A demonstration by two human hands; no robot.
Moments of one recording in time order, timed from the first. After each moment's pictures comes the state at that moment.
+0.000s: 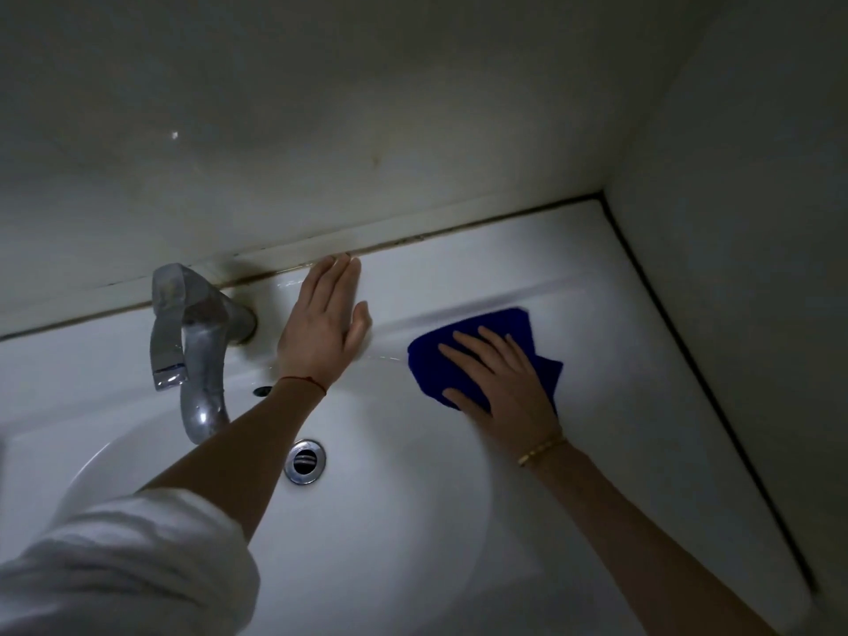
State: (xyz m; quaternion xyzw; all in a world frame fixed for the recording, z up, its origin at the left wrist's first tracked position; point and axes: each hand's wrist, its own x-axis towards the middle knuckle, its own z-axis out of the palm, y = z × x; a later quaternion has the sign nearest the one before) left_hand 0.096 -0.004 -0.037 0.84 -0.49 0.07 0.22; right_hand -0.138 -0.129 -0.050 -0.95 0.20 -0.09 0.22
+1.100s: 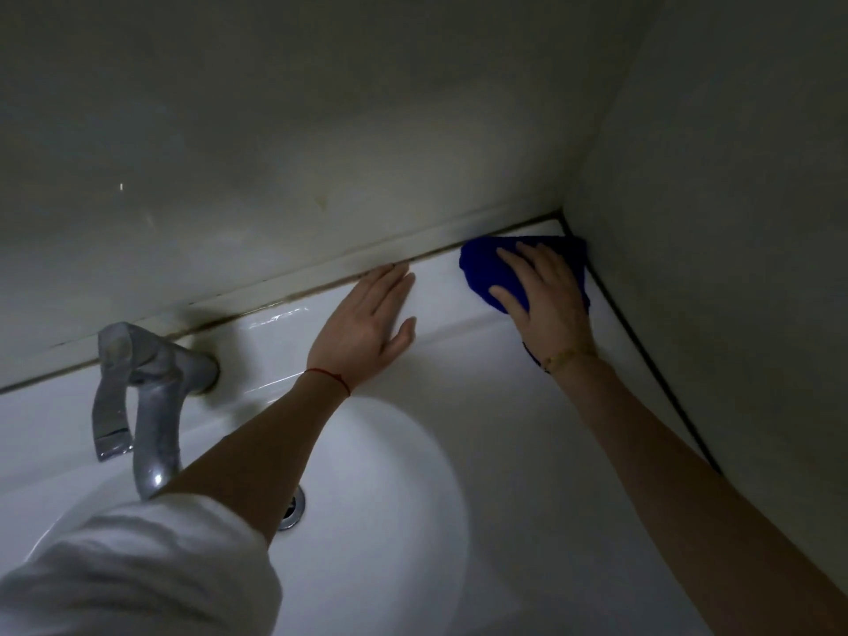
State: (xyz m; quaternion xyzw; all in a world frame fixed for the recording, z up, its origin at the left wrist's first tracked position) left_hand 0.079 -0.088 -0.038 0.74 -0.64 0.05 0.20; right_hand -0.122 -0.262 -0.021 -0.90 0.35 -0.14 0.19
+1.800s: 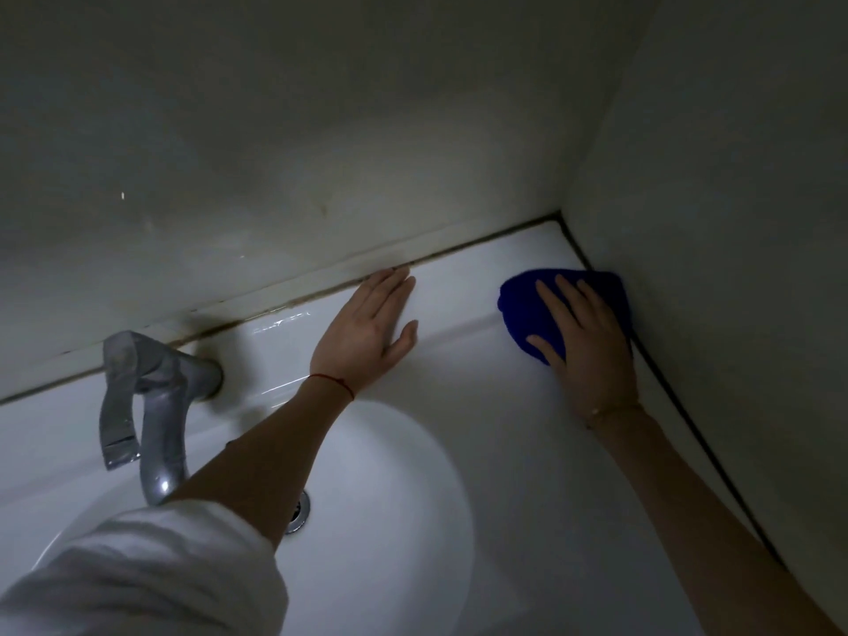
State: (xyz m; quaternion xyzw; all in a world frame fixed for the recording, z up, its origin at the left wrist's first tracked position) left_hand 0.078 -0.088 -0.037 0.73 -0.64 0.05 0.24; right_hand -0.179 -0.242 -0.022 -0.91 0.37 -0.13 0.13
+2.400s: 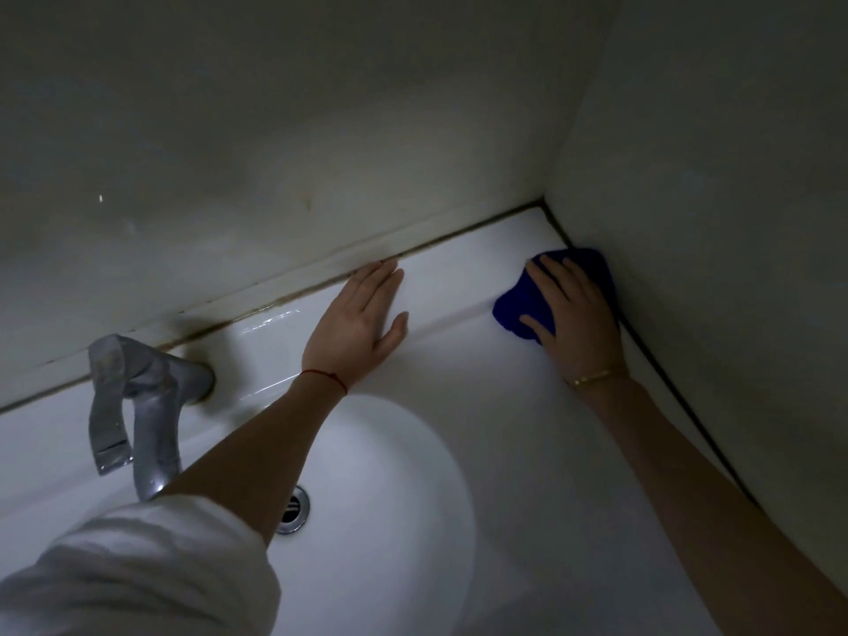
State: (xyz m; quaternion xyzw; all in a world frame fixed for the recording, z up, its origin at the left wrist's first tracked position) left_hand 0.080 -0.087 -0.040 0.73 -0.64 0.05 0.23; right_hand -0.175 -0.248 -0.022 -0.91 0.37 -0.12 0.13
